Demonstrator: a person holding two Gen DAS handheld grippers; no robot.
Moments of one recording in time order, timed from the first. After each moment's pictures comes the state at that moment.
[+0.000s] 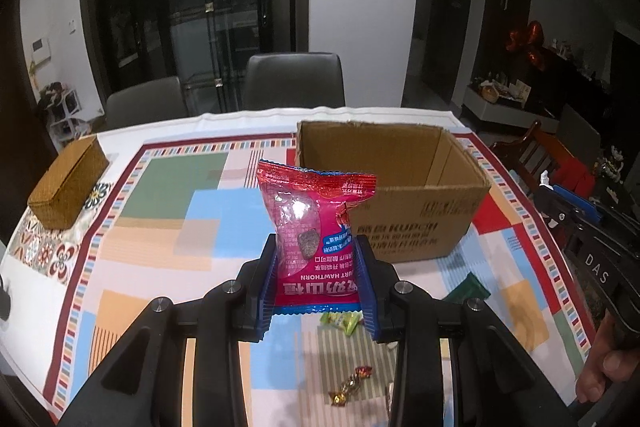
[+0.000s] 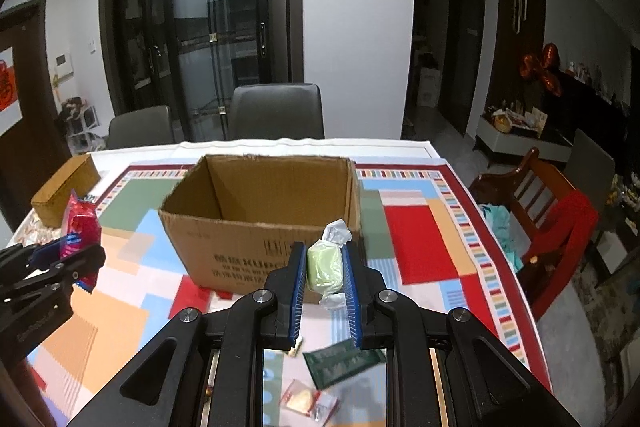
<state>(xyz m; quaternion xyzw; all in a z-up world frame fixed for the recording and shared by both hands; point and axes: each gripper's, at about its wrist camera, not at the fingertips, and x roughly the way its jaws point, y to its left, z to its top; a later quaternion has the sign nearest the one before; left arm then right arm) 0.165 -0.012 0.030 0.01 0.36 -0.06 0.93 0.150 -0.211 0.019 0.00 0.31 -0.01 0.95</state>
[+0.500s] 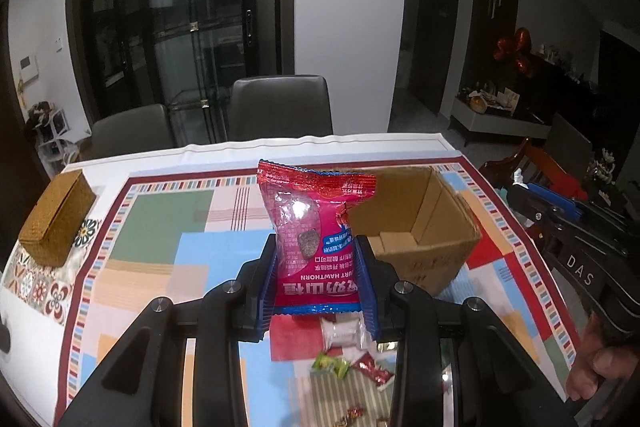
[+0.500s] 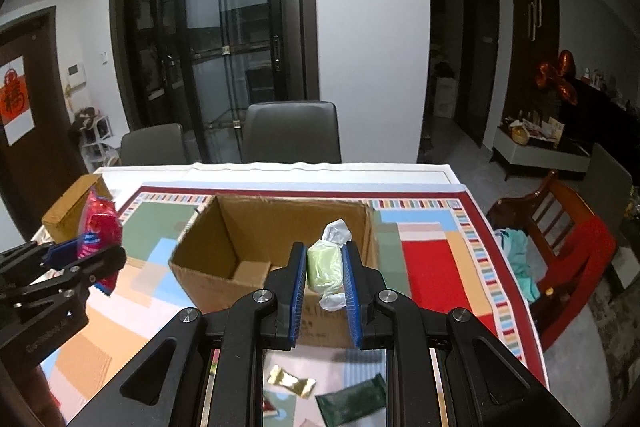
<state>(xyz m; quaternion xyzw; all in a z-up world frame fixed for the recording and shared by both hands) 0.210 -0.023 0.059 0.02 0.34 -0.09 0.94 0.197 -0.214 0.045 0.01 0.29 0.02 0.96</state>
